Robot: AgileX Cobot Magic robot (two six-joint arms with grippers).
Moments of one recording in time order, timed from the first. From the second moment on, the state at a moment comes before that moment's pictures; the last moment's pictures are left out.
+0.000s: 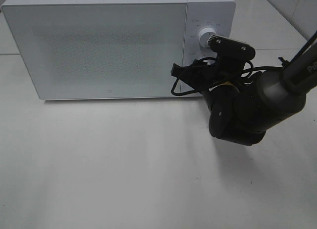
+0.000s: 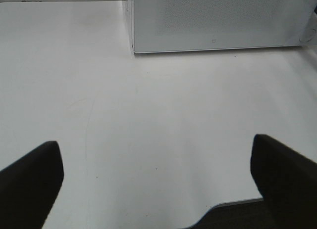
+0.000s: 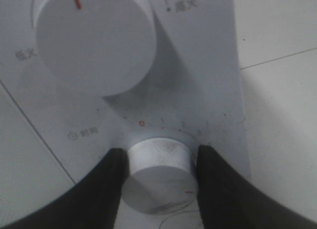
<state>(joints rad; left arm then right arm) -0.08 0.00 -0.52 -0.09 1.08 0.05 0.62 2.08 -0.83 0.73 -1.11 0.01</state>
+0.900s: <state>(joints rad) -0.08 0.00 -0.52 -0.09 1.08 0.05 0.62 2.09 -0.82 0.73 -1.15 0.90</state>
